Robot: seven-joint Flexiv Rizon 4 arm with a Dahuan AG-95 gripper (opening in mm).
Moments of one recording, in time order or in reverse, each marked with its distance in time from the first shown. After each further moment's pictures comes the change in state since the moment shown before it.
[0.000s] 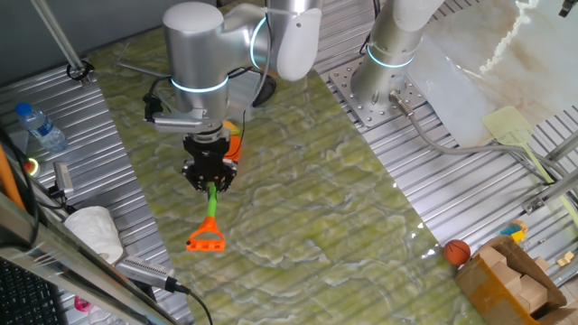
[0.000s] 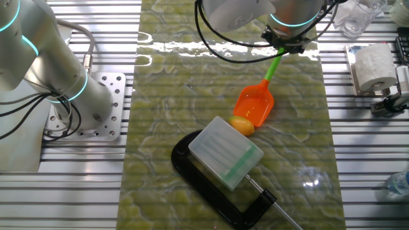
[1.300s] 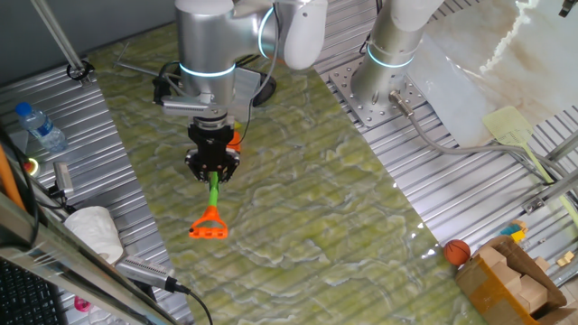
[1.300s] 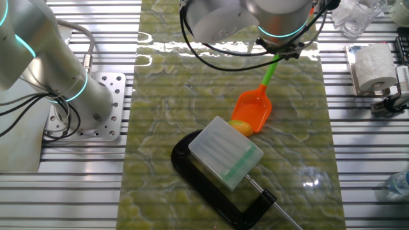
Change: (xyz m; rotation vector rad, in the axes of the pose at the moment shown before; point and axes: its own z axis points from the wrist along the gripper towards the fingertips) arm 0.016 0.005 -0.014 0.025 -0.041 -0.019
